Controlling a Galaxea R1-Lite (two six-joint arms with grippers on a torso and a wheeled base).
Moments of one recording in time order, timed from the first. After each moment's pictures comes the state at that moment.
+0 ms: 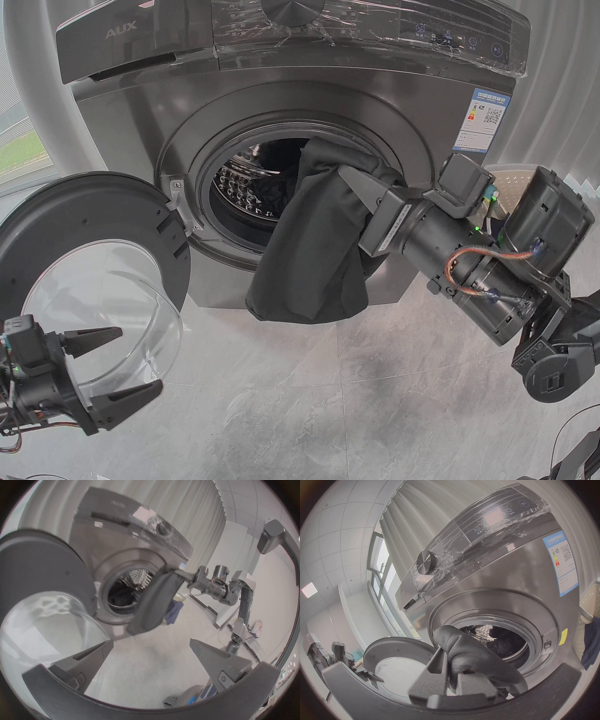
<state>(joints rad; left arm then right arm) -0.30 0.93 -0.31 -0.44 -0.43 -0.01 0.84 1.72 -0.85 -1.18 -0.16 0.20</state>
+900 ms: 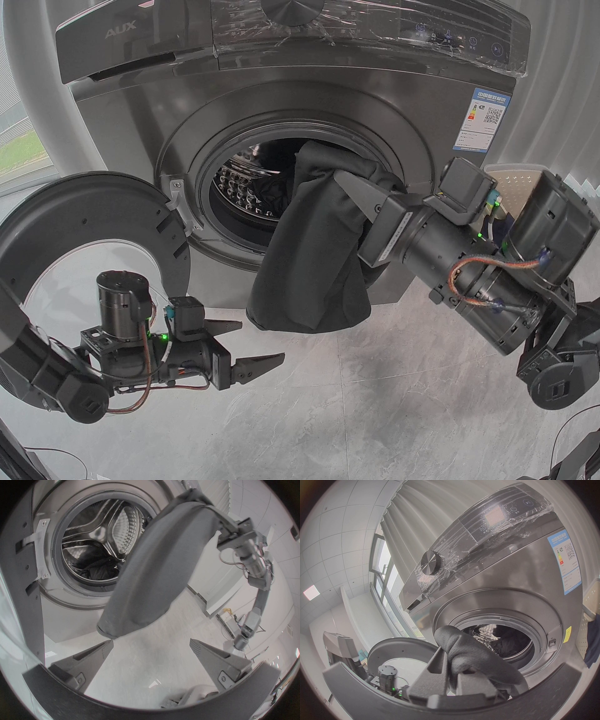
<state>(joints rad) -0.47 1.76 -0.48 -0.92 -0.42 -0.03 0.87 1.70 -0.84 -1.18 -0.16 0.21</state>
